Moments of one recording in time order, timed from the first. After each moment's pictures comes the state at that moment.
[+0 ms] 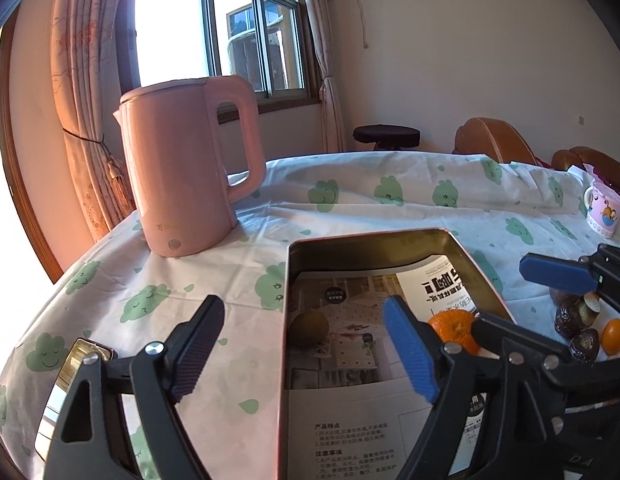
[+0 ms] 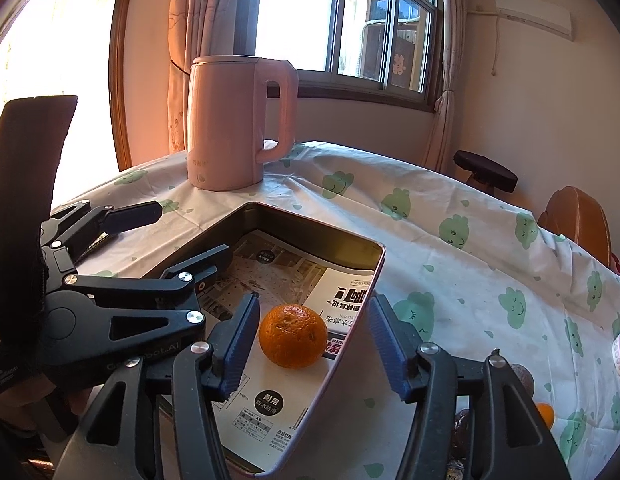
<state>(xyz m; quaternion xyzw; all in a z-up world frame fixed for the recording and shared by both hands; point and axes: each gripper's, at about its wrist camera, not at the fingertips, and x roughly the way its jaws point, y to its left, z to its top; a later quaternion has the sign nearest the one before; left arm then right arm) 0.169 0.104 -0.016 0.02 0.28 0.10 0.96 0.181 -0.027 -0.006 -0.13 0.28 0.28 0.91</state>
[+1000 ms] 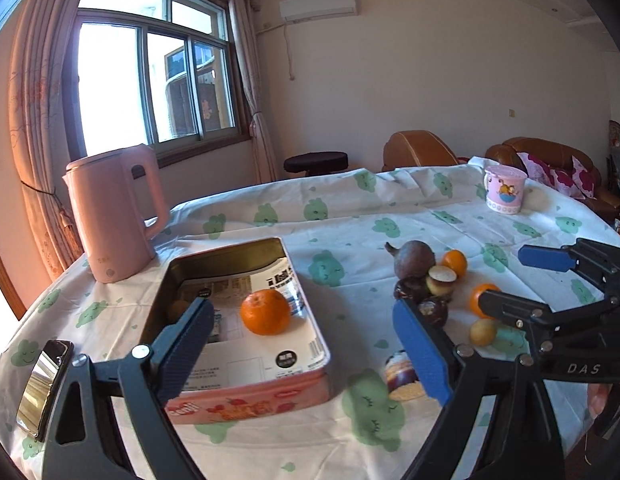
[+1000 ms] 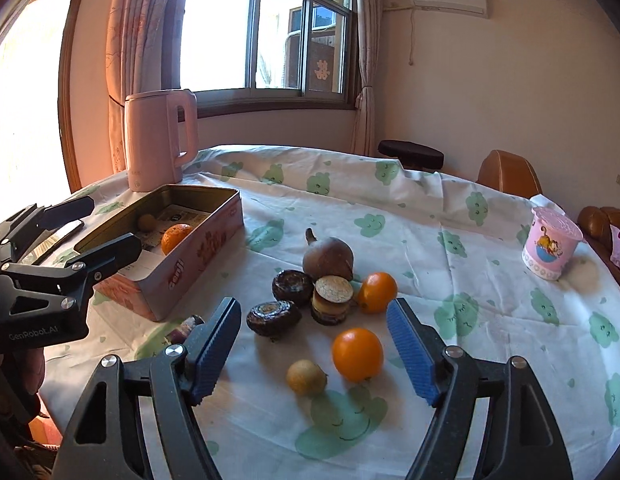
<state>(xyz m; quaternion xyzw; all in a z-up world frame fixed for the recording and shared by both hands) 0.087 -0.021 0.001 0.07 0.23 -0.03 0.97 0.114 -0.187 -0.010 -0.07 0.27 0.17 0.94</state>
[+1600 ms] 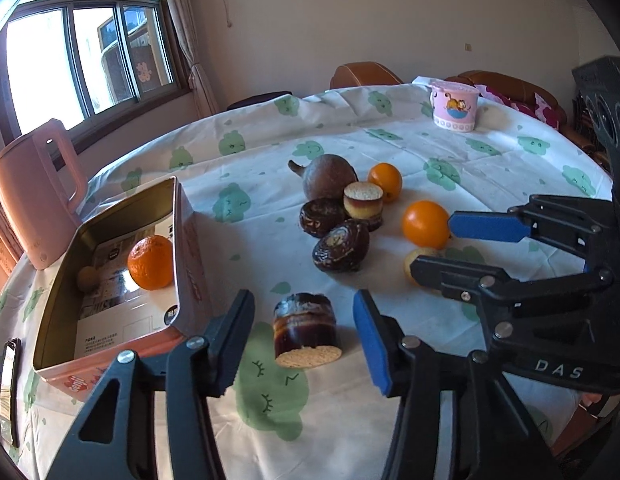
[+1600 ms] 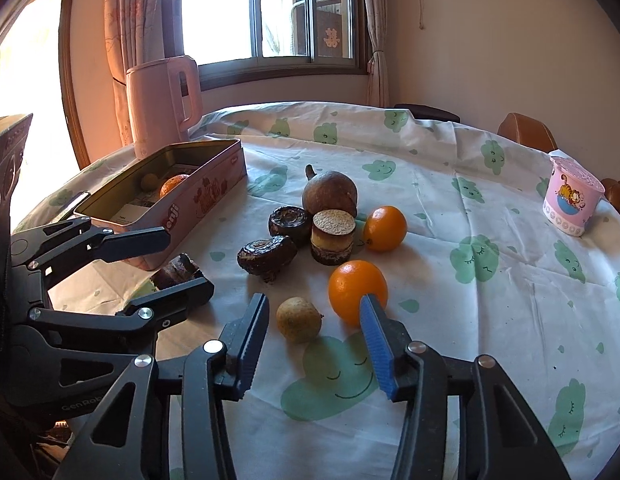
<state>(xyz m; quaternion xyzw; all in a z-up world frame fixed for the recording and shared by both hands) 0.106 -0.079 -0.043 0.11 0.34 -0.10 0.93 0.117 -0.201 -0.043 -0.06 0.33 0.21 0.92</state>
